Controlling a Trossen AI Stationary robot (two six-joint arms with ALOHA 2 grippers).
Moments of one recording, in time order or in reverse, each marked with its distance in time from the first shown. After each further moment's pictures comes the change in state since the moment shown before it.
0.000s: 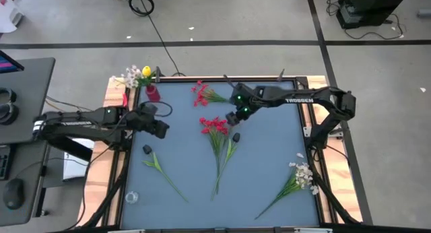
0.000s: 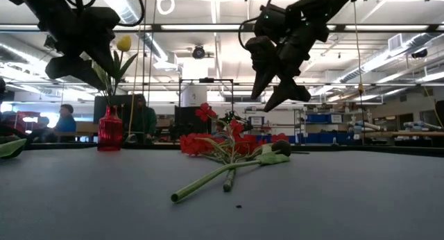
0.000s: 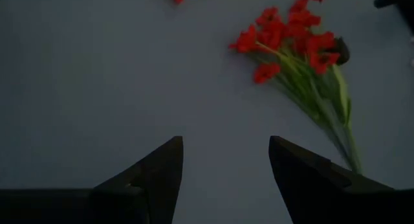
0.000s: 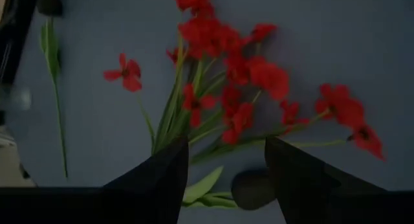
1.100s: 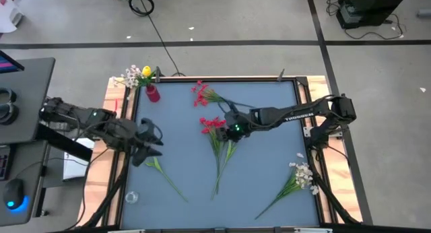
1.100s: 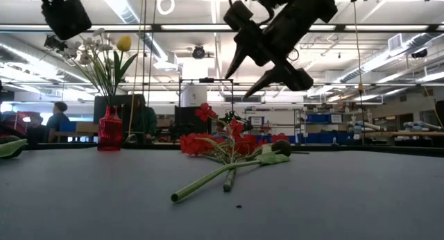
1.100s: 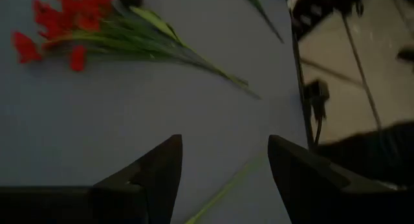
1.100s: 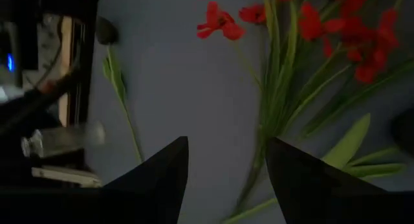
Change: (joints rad) left arm -0.420 -0.050 0.131 0.024 0.178 0.374; right arm 0.317 0.020 0.000 0.196 0.235 0.616
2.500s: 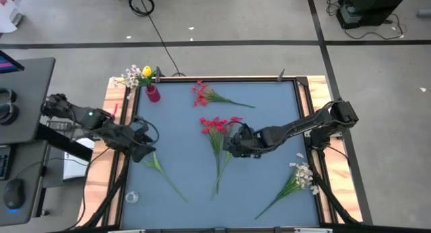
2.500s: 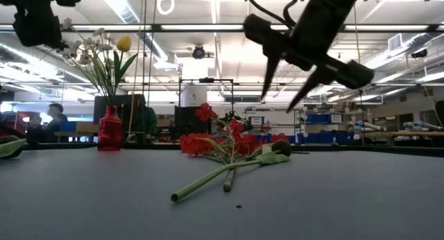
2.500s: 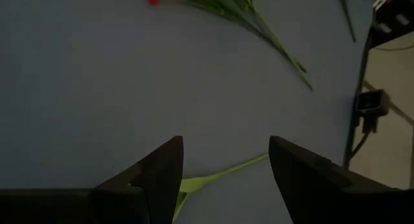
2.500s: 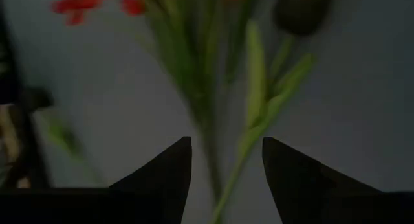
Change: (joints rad) left arm -0.107 -0.008 0.028 -0.265 -0.179 -0.390; right arm 0.229 0.010 -0.021 -0.218 0.311 0.610
